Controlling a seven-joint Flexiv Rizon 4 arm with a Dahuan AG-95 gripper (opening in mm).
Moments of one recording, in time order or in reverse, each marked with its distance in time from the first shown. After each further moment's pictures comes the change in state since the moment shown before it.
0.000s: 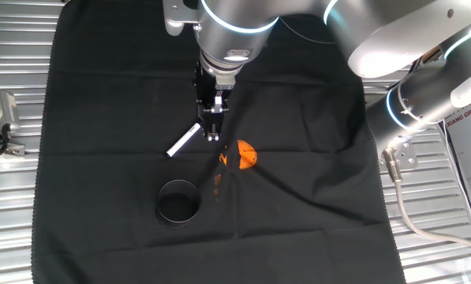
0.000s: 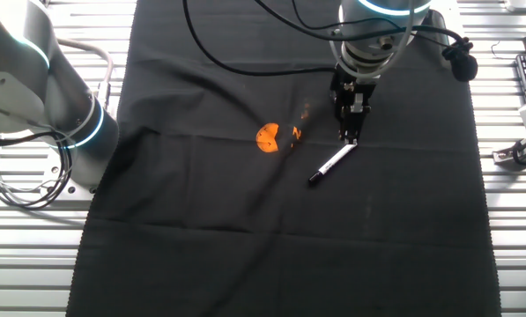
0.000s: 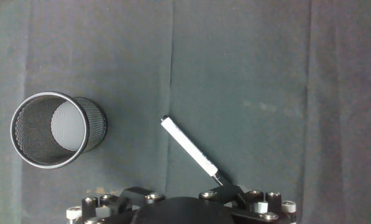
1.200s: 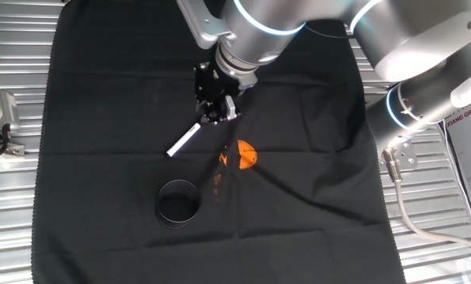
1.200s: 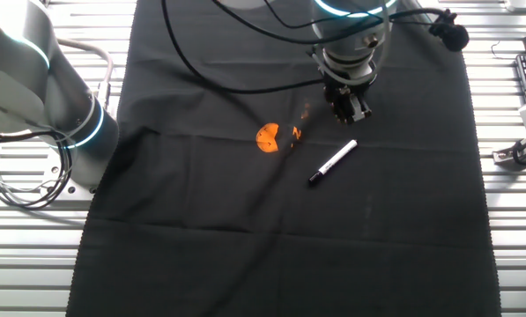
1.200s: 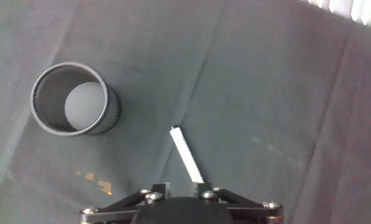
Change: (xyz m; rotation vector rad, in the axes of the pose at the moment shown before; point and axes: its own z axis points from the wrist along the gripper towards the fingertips) arm 0.000 0.000 0.000 0.023 -0.141 -0.384
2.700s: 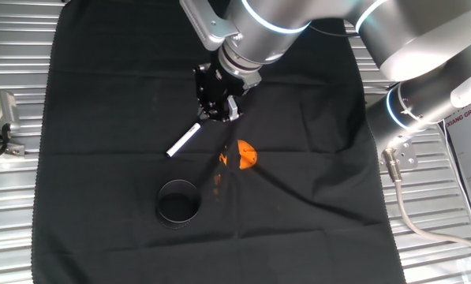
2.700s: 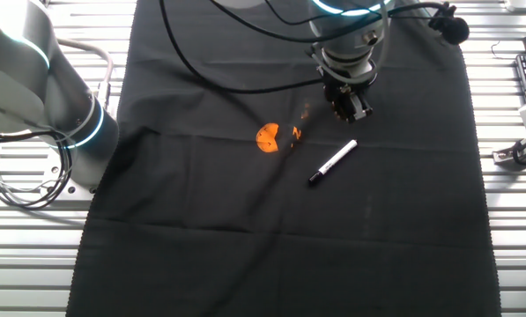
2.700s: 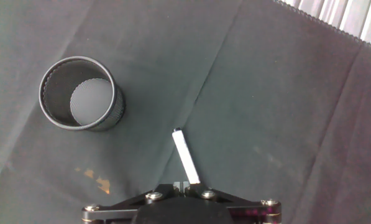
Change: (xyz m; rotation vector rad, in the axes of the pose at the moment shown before) arm -0.001 0.001 -0.003 -0.004 -0.003 -0.017
